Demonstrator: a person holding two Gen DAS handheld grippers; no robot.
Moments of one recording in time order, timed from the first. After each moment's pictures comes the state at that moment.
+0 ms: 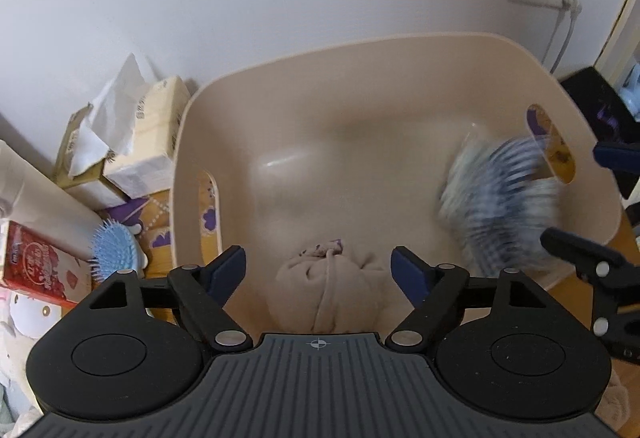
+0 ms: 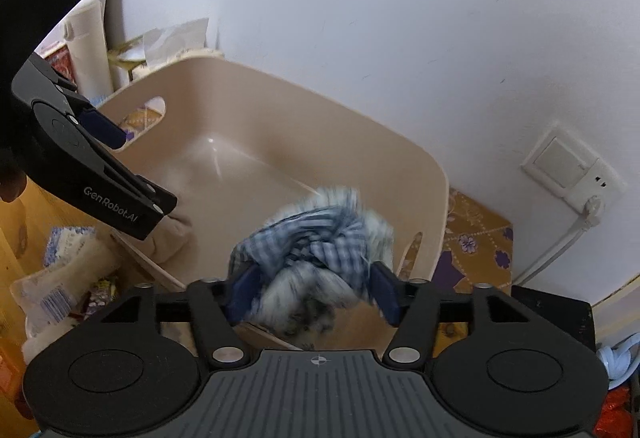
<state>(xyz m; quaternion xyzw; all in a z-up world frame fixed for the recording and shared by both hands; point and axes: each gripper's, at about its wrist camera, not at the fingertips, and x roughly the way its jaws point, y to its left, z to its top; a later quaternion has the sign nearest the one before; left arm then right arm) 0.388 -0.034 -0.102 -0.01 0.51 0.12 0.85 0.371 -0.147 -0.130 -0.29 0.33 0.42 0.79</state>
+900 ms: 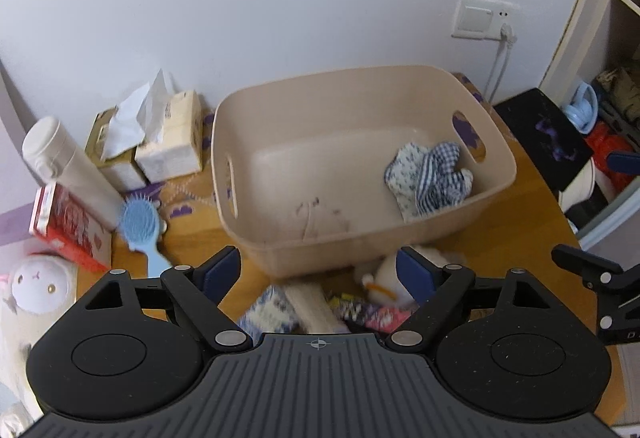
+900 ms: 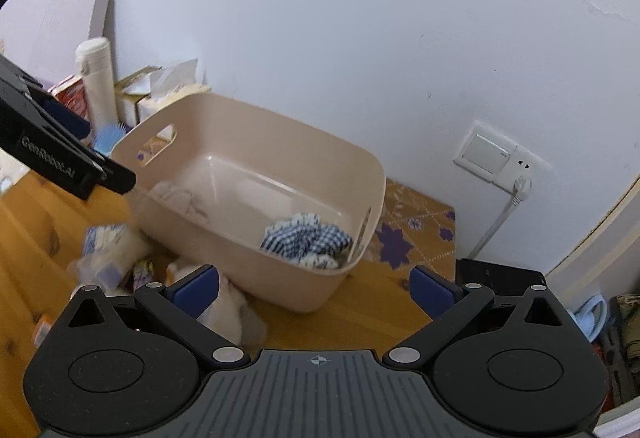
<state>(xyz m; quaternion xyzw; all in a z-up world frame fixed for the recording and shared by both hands) 0.282 -0.050 -0.035 -0.03 0.47 0.08 0.88 0.298 -0.228 -0.071 -0.28 0.31 0.38 0.83</state>
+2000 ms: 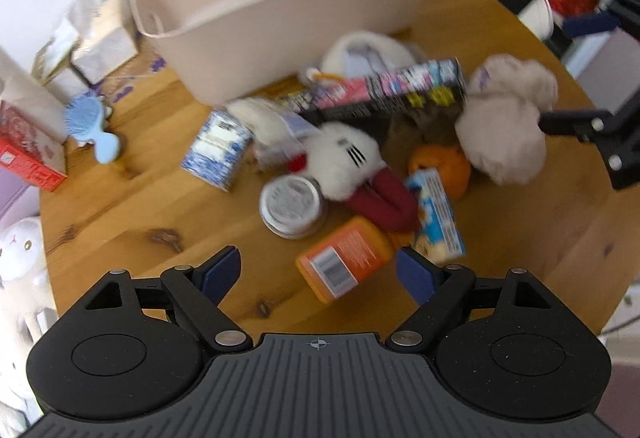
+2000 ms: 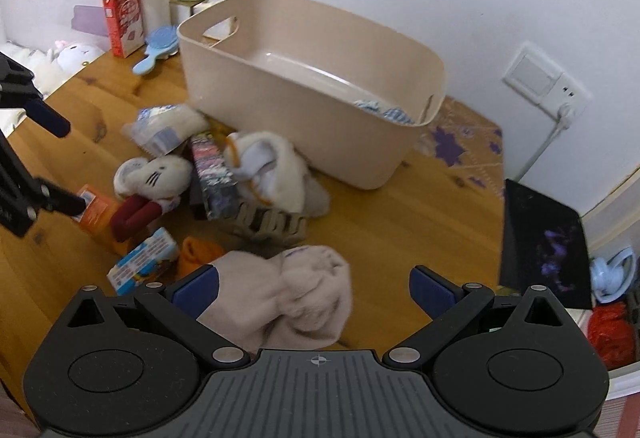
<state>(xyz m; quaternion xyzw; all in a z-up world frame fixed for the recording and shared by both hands) 0.195 -0.085 -0.120 0.05 0.58 -0.01 0.81 0.246 -0.257 -0.135 -0.31 0.39 0.41 0.77</state>
